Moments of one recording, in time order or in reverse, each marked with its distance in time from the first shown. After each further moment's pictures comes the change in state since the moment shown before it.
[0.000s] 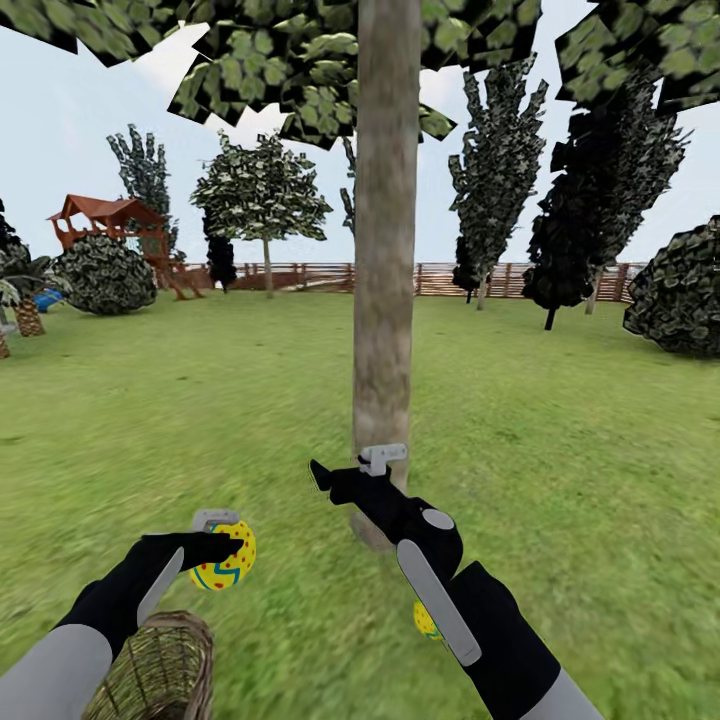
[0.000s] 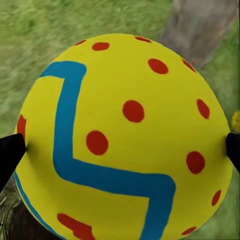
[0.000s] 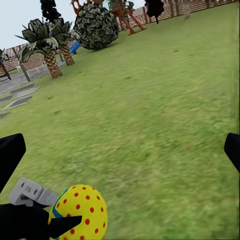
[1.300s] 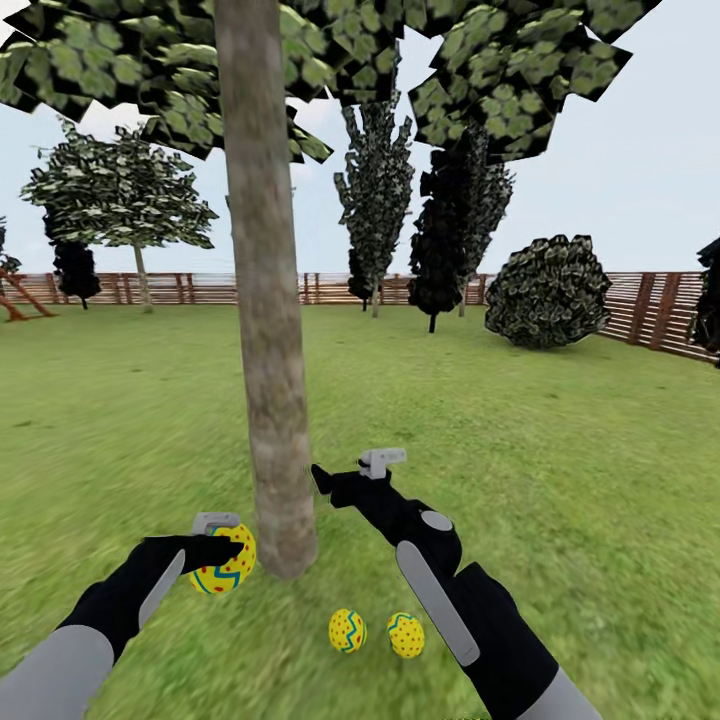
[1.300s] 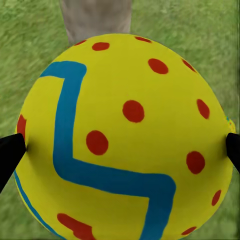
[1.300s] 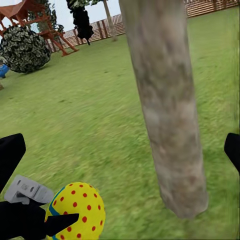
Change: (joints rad) left arm 0.000 -0.005 -0.002 0.015 -0.003 0.000 0.004; right arm 0.000 0.000 0.000 0.023 0.000 0.000 0.000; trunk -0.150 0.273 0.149
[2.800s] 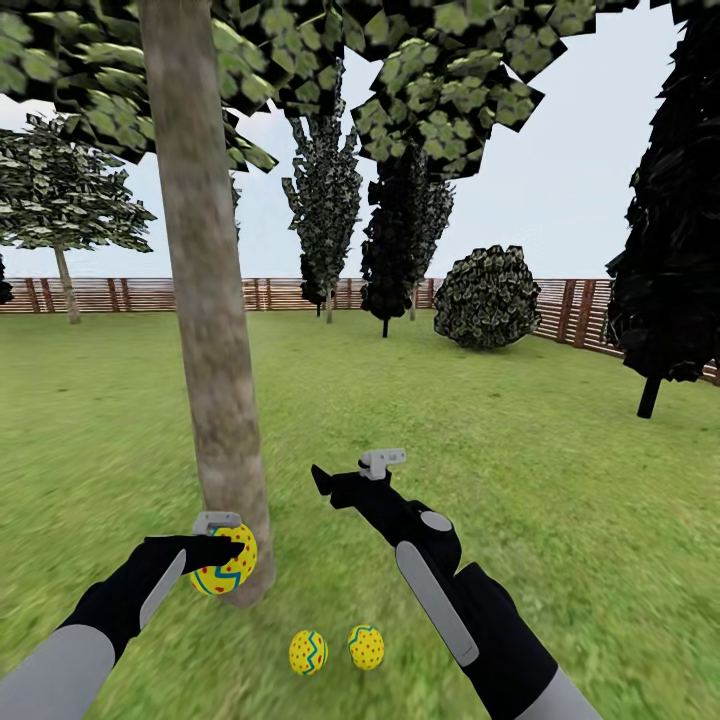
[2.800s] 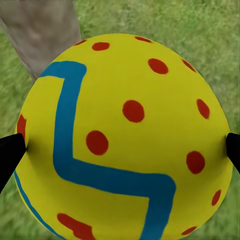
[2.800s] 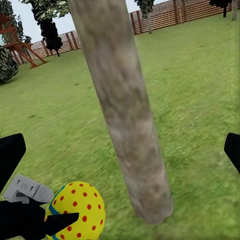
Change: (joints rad) left arm -0.001 -0.003 0.000 0.003 0.000 0.000 0.000; right arm 0.000 0.001 0.000 0.007 0.000 -0.002 0.000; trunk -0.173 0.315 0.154
